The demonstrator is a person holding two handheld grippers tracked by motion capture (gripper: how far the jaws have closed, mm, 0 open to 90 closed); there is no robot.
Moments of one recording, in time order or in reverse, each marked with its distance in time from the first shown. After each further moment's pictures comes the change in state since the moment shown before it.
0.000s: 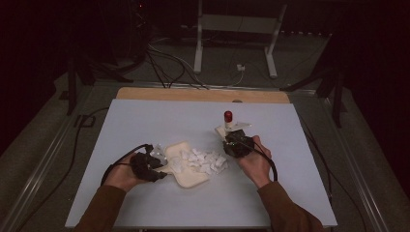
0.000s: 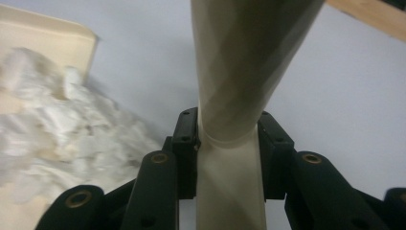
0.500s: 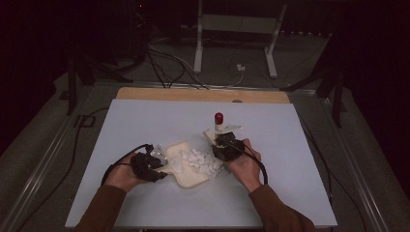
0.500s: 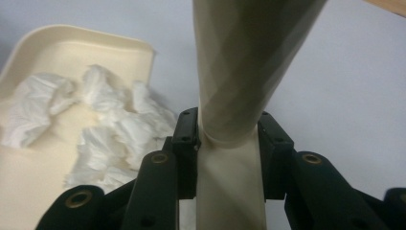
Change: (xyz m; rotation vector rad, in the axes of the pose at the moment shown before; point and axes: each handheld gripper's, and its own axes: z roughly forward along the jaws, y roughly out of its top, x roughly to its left) left arm 0.000 0.001 0.001 0.001 -0.003 -0.003; right arm 0.031 0.008 -0.002 -0.012 0.082 0.018
